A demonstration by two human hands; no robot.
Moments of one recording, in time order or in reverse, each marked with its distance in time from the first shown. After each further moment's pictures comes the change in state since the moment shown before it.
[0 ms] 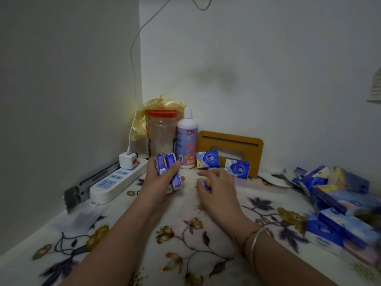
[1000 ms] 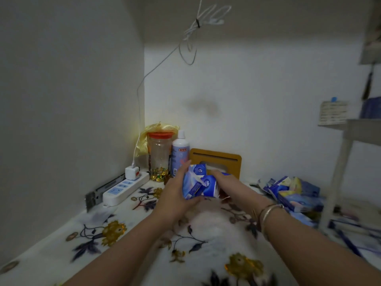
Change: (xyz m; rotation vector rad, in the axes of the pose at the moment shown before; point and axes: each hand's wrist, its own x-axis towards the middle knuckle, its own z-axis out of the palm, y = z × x) left_hand -0.068 0.021 0.036 0.668 -0.247 0.433; right_hand -0.012 -0.018 -0.101 0.418 -0.260 0.391
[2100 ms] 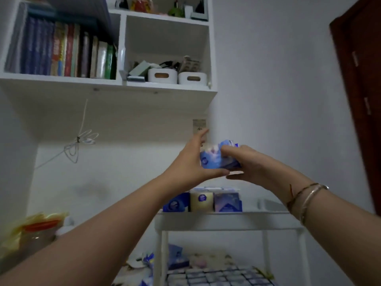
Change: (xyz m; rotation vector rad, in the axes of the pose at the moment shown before) left_hand -0.013 0.452 0.084 -0.082 -0.173 0.662; right_hand -0.321 -0.092 -0.364 0.100 0.399 -0.385
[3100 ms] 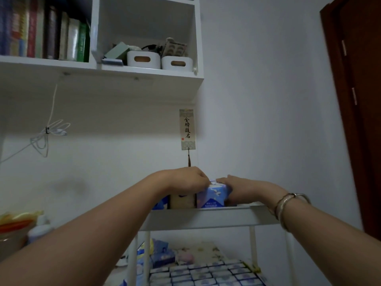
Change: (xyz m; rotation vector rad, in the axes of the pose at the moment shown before) left_hand 0.030 -0.019 0.046 0.282 -0.649 -0.312; right_hand 0.041 0.095 -0.028 -0.960 -0.245 0.102
